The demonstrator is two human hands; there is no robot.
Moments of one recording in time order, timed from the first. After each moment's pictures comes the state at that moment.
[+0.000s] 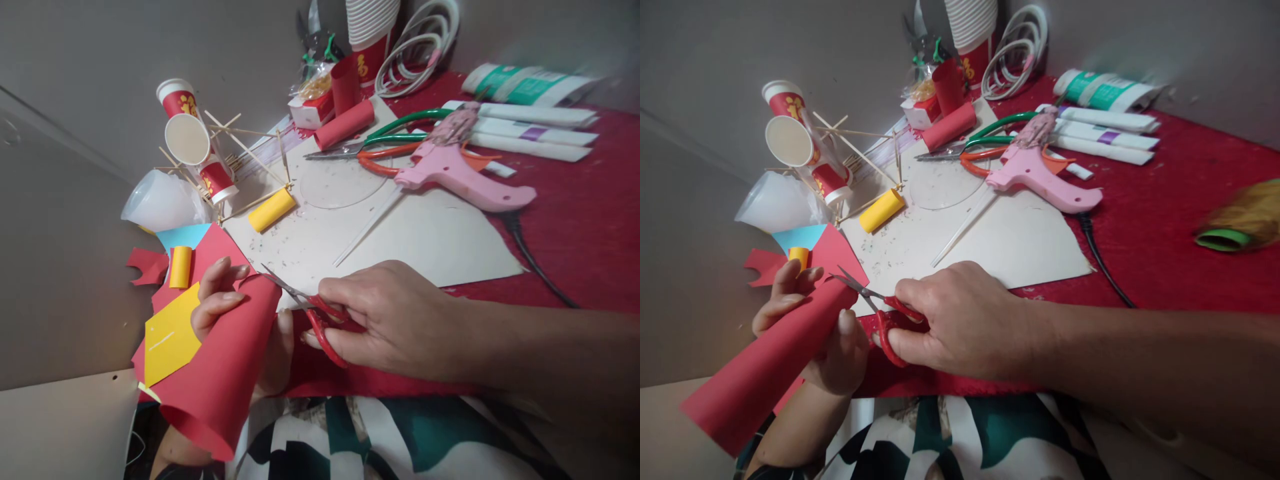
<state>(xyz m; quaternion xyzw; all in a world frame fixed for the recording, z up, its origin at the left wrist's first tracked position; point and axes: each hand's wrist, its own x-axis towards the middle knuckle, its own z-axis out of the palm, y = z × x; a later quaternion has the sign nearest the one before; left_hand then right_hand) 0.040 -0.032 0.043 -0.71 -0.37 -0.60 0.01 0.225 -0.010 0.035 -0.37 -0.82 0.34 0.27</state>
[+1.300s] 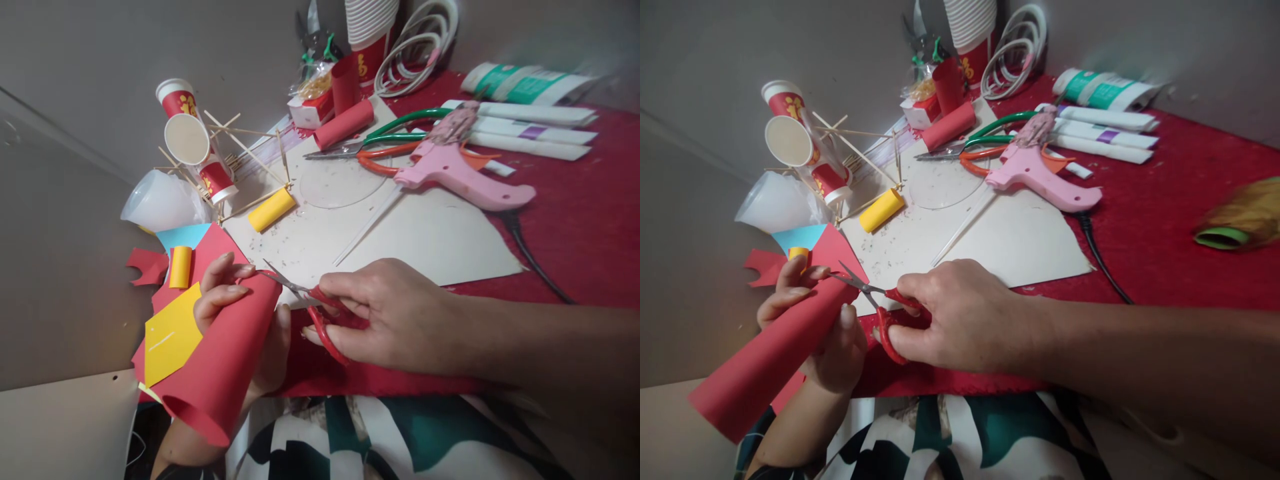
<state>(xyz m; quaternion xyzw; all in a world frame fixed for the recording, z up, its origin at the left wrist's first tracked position) 0.037 -0.031 0.046 -0.71 -0.39 -0.59 -0.02 0.223 -0.008 0.041 -0.39 -0.77 0.42 0.27</state>
